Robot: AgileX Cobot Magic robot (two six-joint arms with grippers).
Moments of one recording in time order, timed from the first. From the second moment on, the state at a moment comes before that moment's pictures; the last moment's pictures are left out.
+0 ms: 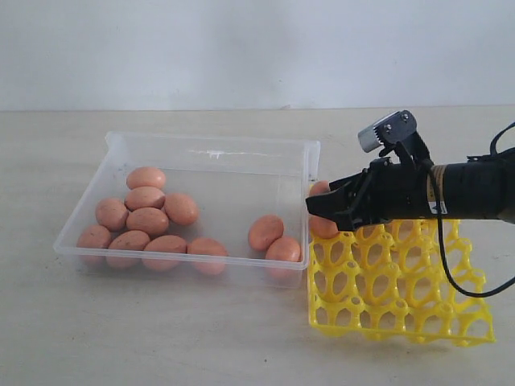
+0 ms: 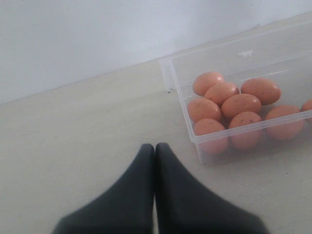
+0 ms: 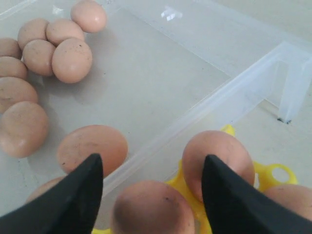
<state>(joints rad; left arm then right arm) -0.10 0.00 0.00 0.10 0.32 0.13 0.14 1.91 -0.80 -1.21 -0.79 0.82</state>
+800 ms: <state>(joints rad) -0.10 0.00 0.00 0.10 0.32 0.13 0.72 1.59 -1.09 -1.29 0.16 1.02</state>
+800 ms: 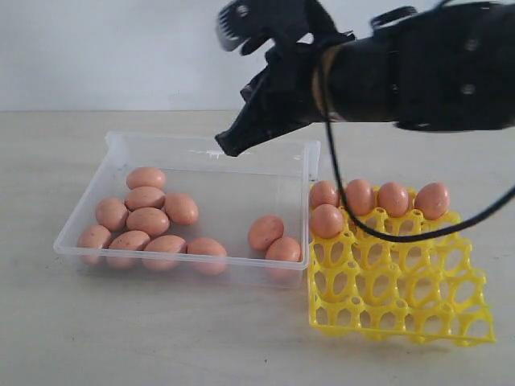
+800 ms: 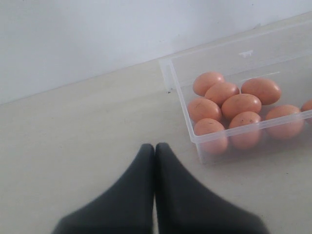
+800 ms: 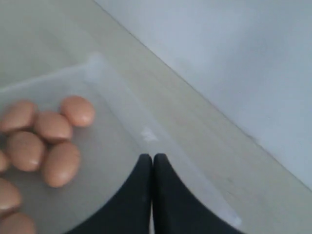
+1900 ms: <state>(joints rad) -0.10 0.00 0.00 0.10 0.32 0.13 0.77 2.33 -2.04 0.17 1.22 -0.25</state>
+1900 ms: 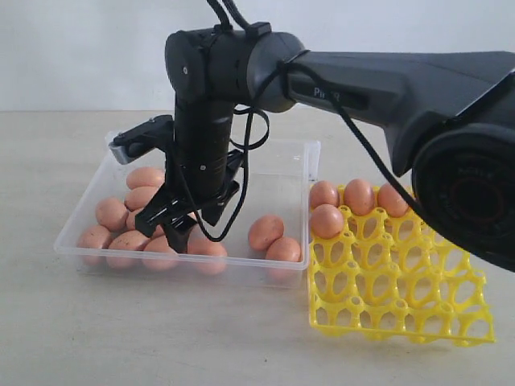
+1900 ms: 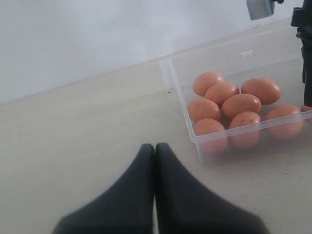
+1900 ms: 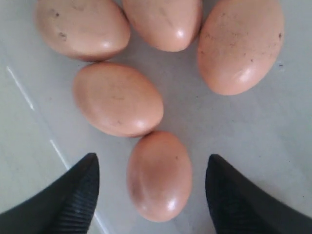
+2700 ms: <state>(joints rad) -0.10 0.00 0.00 0.10 0.32 0.13 0.70 2.42 -2.04 0.17 1.22 -0.15</state>
